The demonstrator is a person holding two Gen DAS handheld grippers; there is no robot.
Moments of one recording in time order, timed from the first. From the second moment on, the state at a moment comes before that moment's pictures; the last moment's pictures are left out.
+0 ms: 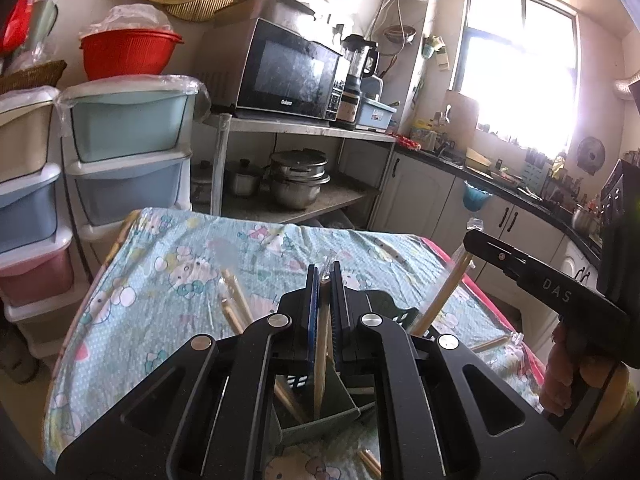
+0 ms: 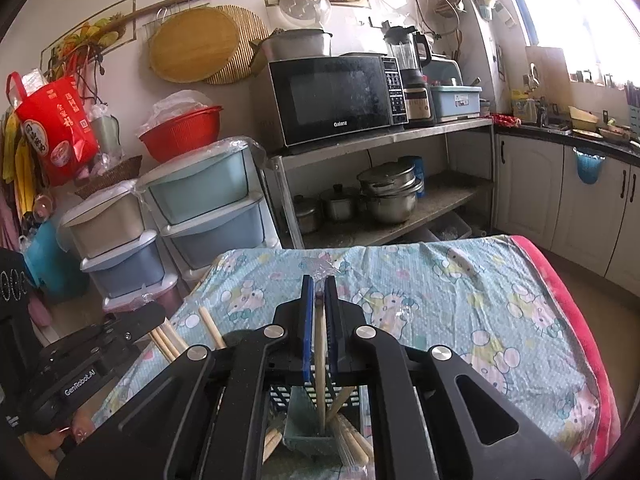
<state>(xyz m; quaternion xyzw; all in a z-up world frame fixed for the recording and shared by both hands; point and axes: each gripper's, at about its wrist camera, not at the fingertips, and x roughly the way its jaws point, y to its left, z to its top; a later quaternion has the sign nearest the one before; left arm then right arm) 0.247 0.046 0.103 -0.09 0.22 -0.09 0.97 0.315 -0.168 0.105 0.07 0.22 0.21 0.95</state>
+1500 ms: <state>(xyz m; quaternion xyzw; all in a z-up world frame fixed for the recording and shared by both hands) 0.192 0.058 0.101 -0.11 0.23 -0.07 0.96 0.246 -0.208 0.100 0.06 0.22 0.21 0.95</state>
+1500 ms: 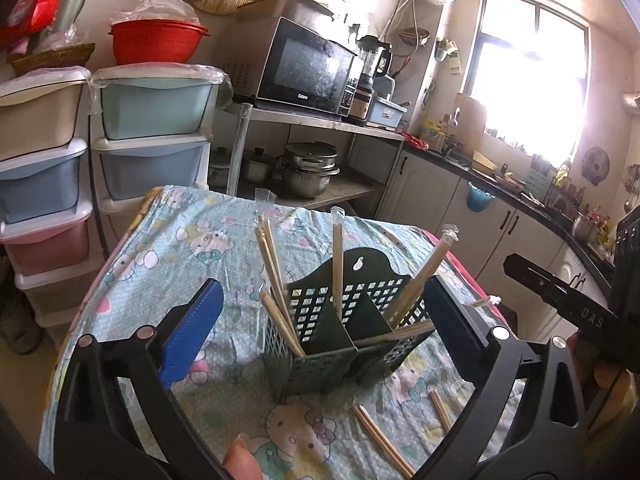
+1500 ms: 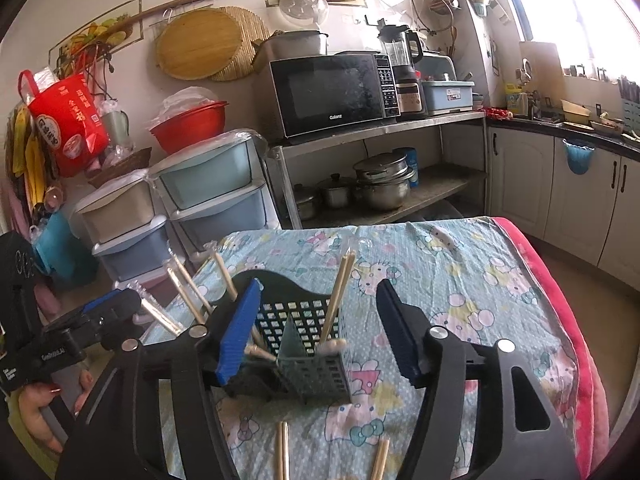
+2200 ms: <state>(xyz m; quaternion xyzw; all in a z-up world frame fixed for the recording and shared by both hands) 0.158 0.035 0.061 -0.10 0.29 -0.09 0.95 0.204 -0.220 0.063 0.03 0.27 0.21 0.94</state>
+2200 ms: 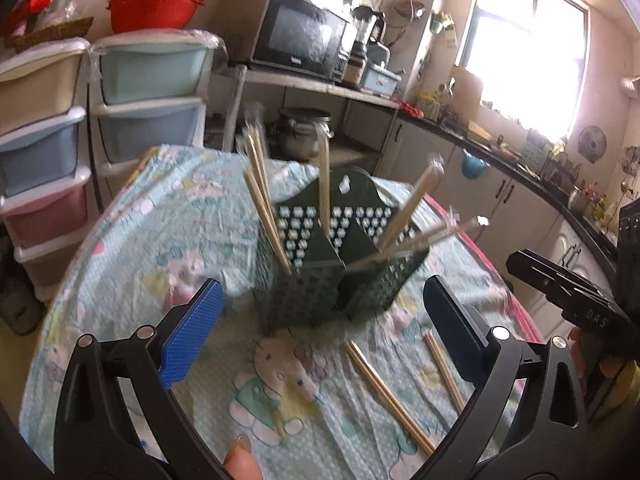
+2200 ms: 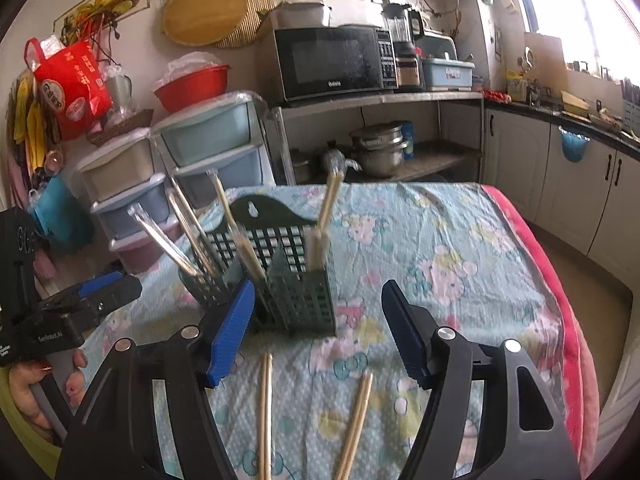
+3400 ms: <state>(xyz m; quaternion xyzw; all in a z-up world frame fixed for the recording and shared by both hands) 0.212 -0.030 -0.050 -0.13 0.47 -0.15 0.86 0.258 -0.227 -0.065 0.04 0.46 0.21 0.86</state>
